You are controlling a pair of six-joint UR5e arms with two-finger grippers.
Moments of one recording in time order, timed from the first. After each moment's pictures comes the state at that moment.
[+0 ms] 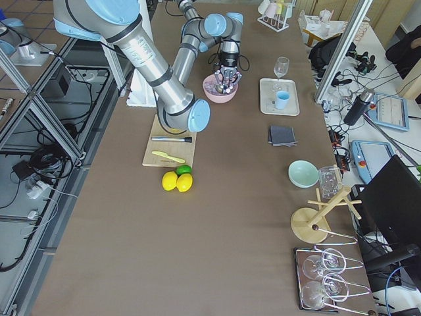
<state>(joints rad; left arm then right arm) -0.57 -2.12 -1.44 -2.41 -2.11 0.19 0.63 -0.71 1.84 -2.54 1.76 -0.76</state>
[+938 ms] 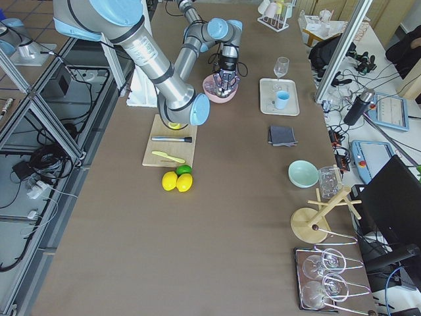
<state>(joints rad) -0.57 -2.12 -1.44 -2.41 -2.11 0.19 0.57 -0.65 1.67 -2.54 1.72 -0.68</state>
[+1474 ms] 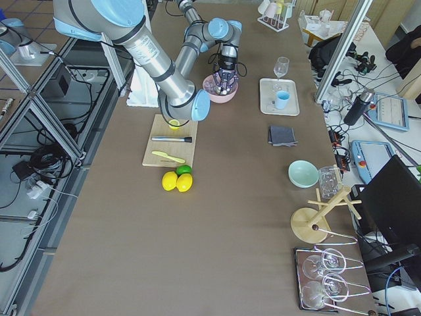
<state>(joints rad) -0.57 -2.12 -1.44 -2.40 -2.11 0.19 0.54 -0.60 1.60 -2.53 1.72 -0.64</state>
